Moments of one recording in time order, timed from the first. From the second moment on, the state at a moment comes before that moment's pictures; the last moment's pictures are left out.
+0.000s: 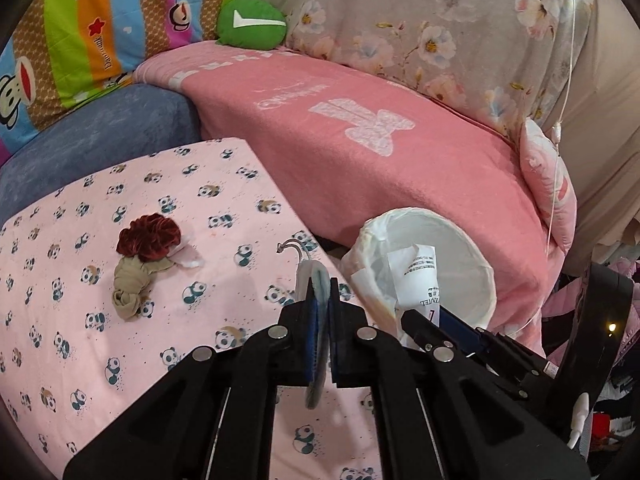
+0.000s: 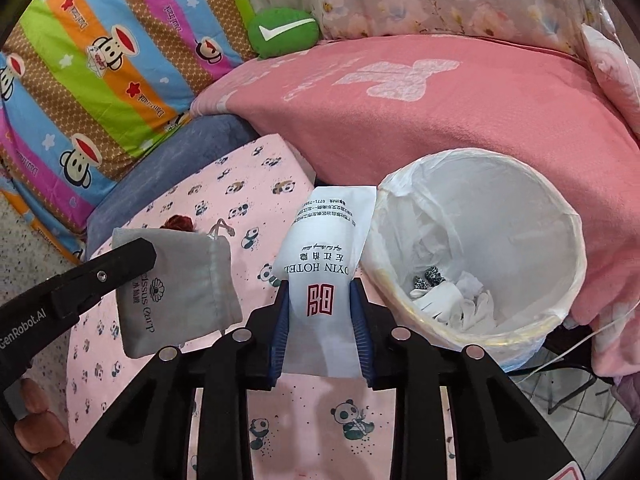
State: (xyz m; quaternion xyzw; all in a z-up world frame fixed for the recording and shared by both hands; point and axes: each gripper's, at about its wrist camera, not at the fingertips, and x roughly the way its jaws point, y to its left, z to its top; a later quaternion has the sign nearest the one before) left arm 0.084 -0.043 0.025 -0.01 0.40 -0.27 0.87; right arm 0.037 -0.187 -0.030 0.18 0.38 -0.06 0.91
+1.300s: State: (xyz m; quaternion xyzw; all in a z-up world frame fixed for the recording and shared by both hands) left arm 0.092 -0.168 0.027 0.04 0.40 -0.32 0.86; right arm 0.003 -0.322 -0.031 0.25 0.34 -0.15 0.89
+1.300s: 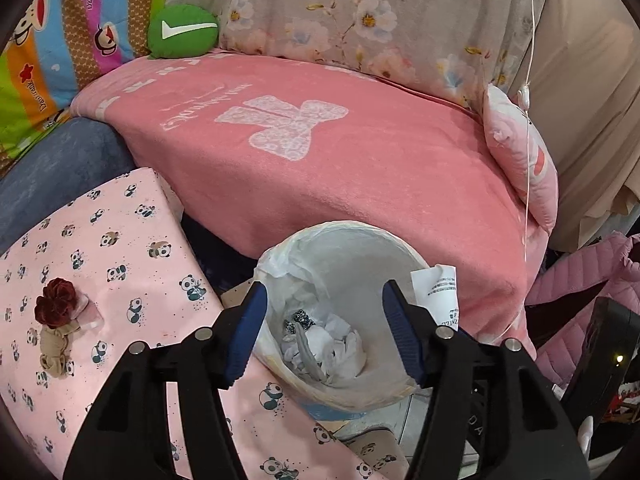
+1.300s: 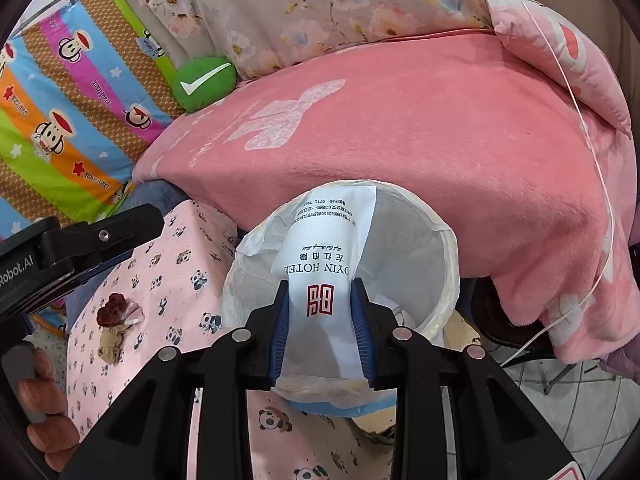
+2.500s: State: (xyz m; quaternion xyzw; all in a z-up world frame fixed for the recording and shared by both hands) left arm 0.085 -0.082 0.014 0.02 0.41 -0.23 0.88; right arm 0.015 -0.252 -0.003 0.21 0.34 -0.11 0.91
